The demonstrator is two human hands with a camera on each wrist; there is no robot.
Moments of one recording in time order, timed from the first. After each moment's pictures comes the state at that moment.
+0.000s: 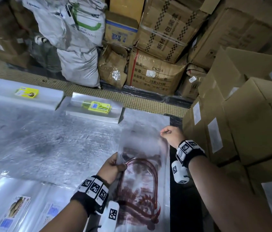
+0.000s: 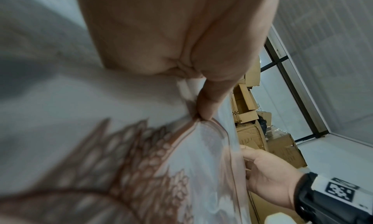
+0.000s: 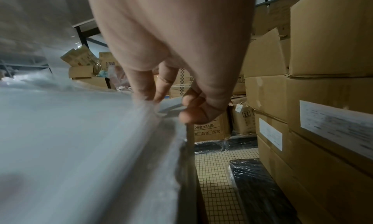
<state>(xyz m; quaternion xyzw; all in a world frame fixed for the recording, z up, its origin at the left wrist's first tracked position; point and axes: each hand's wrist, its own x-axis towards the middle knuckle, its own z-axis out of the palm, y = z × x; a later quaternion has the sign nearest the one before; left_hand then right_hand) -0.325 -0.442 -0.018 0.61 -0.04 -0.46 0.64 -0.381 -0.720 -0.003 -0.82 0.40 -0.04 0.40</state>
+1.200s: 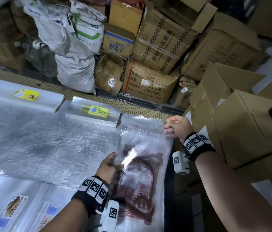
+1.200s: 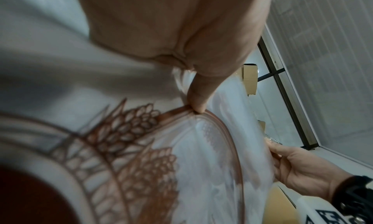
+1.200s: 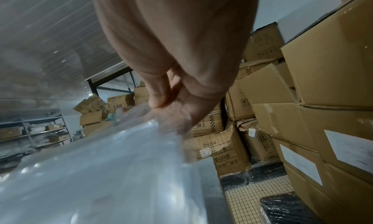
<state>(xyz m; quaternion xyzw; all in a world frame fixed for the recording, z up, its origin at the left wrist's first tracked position) -0.325 -0.440 -0.010 0.62 -0.04 -0.42 0.67 -0.385 -0.721 0.086 -0.73 0.42 -0.14 0.52</state>
